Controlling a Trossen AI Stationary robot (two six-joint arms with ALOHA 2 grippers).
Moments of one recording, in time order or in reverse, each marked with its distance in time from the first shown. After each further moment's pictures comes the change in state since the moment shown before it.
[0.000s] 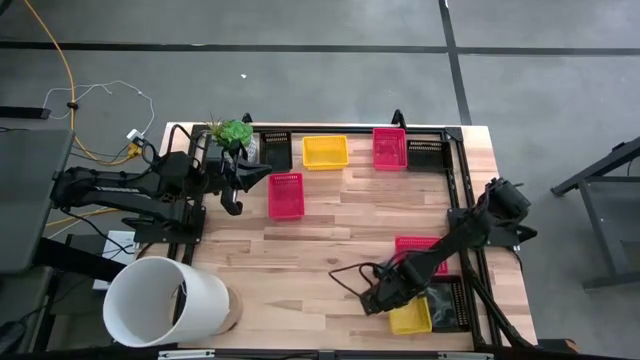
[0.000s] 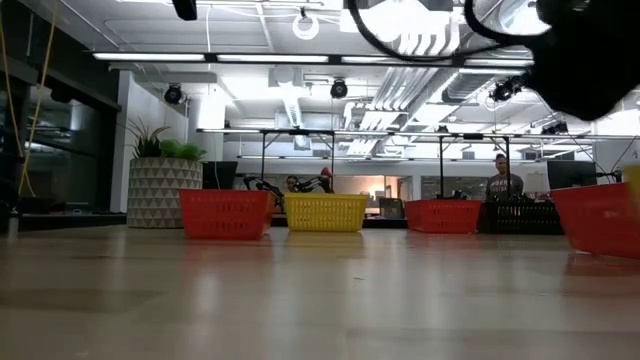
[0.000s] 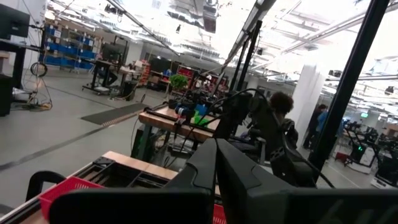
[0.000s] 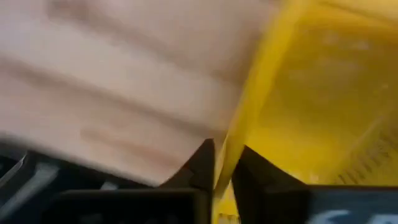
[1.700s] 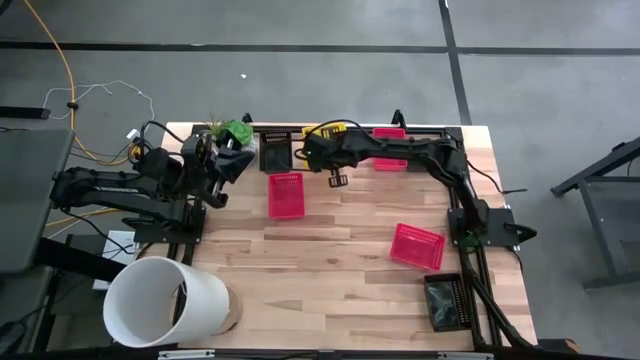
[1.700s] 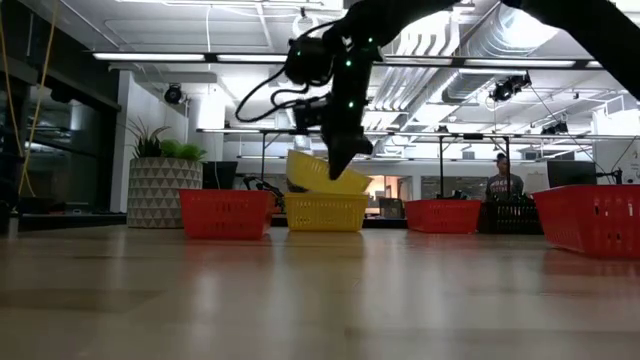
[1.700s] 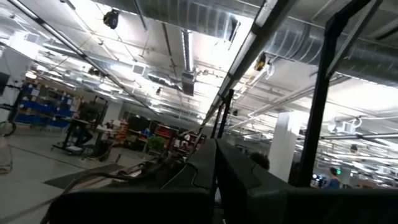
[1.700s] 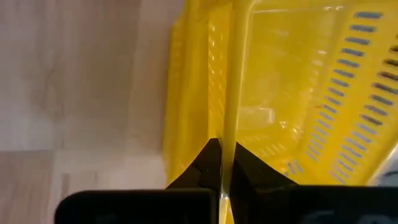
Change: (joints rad) left arm -0.002 -0.007 0.000 0.295 0.016 -0.001; right arm -0.890 0.345 0.662 -0.250 0.616 -2.428
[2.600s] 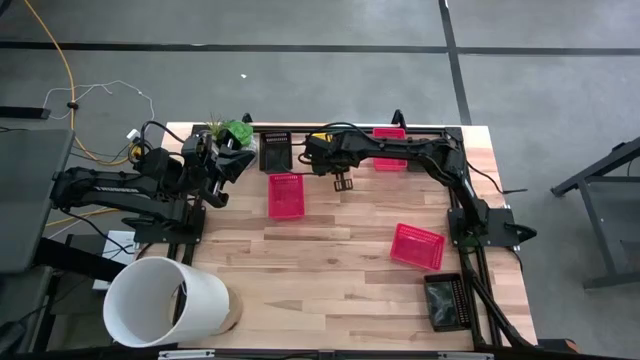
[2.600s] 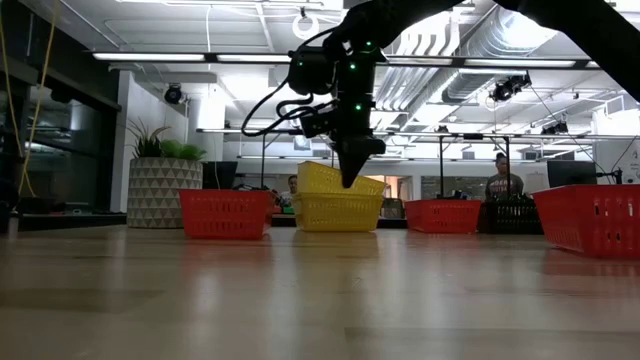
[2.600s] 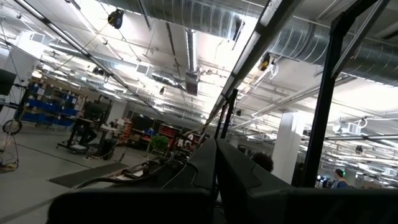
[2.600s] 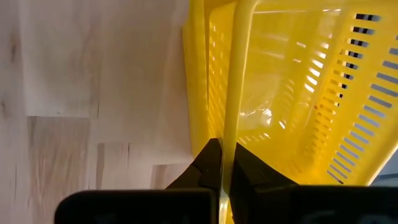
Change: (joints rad) left arm 0.000 0.000 0.000 -0.006 -0.013 0.000; right arm -0.004 0.015 0.007 -0.120 -0.057 0.035
